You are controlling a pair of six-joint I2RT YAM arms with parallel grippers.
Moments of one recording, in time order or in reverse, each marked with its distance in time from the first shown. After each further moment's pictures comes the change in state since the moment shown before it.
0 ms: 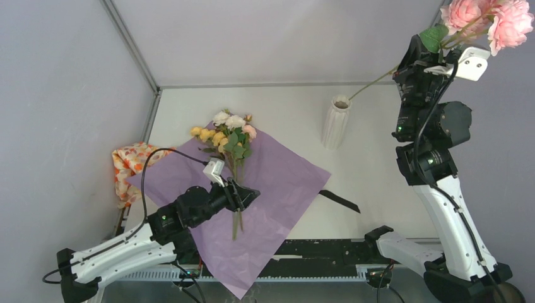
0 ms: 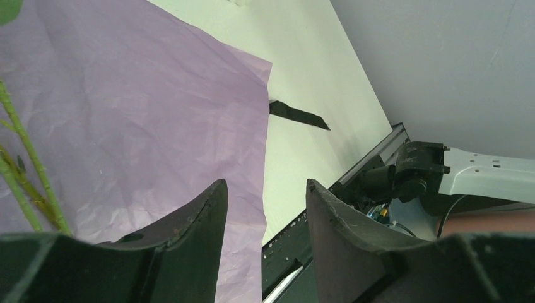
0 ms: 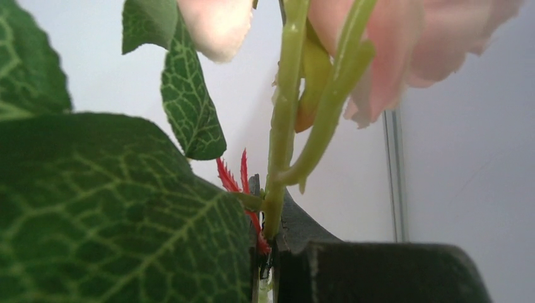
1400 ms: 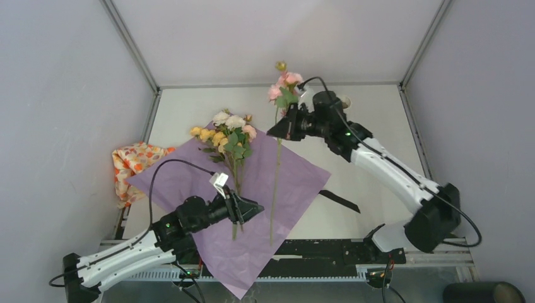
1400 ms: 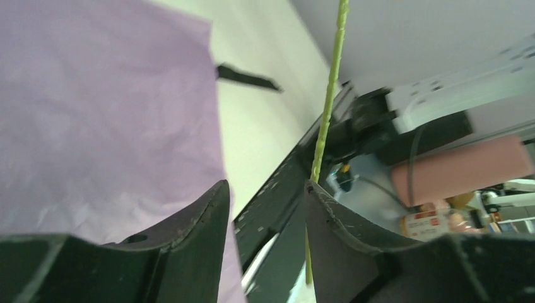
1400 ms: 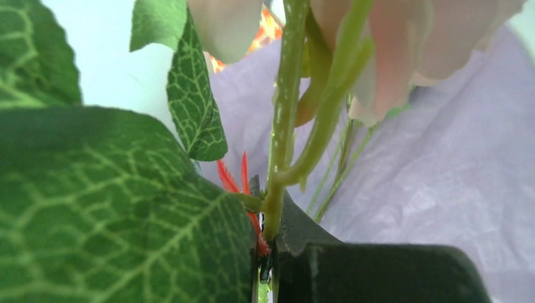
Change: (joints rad) left arm 0.001 -0.141 -0.241 0.167 0.202 -0.029; right arm 0.208 0.455 -0.188 -0.420 -1.015 0.837
